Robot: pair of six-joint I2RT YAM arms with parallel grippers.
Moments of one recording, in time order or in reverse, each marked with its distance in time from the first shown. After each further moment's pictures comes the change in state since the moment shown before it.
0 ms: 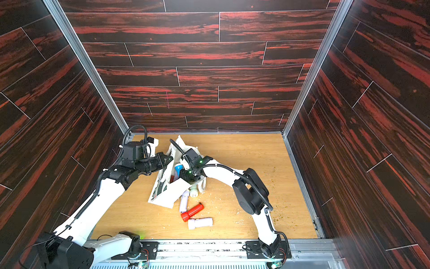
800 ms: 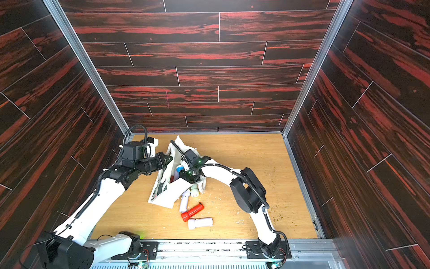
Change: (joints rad) left arm 0.000 0.001 0.000 -0.001 -0.009 0.010; right arm 0.003 0.037 0.033 -0.039 0.016 0.027
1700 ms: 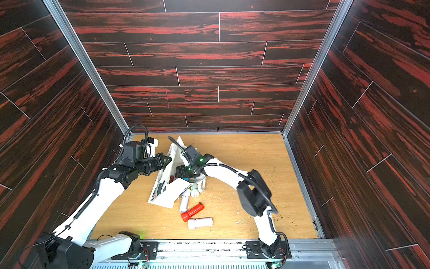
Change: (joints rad) left arm 0.000 0.000 0.032 -0.082 -0.053 0.072; right arm 0.006 -0.130 -0.005 0.034 0.113 -0.026
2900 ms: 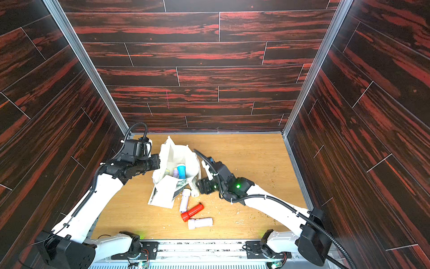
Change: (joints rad) left arm 0.000 0.037 0.108 -0.239 -0.343 0.157; right arm 0.052 -0.703 -0.694 0.154 0.196 -0.070
